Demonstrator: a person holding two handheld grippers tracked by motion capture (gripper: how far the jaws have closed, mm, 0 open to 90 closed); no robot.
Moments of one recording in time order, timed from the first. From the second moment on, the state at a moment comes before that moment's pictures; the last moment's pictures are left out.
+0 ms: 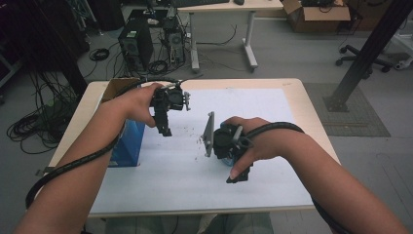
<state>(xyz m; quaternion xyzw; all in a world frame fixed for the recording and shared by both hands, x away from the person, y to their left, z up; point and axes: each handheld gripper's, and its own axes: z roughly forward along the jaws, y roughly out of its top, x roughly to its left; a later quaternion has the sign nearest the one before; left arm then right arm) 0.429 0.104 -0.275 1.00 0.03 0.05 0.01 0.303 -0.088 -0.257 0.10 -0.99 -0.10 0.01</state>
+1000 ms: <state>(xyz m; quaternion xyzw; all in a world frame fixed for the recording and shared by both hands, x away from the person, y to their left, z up) 0.418 0.107 -0.275 1.00 0.03 0.04 0.02 0.297 -0.174 -0.311 -0.04 -0.98 -0.17 0.02</state>
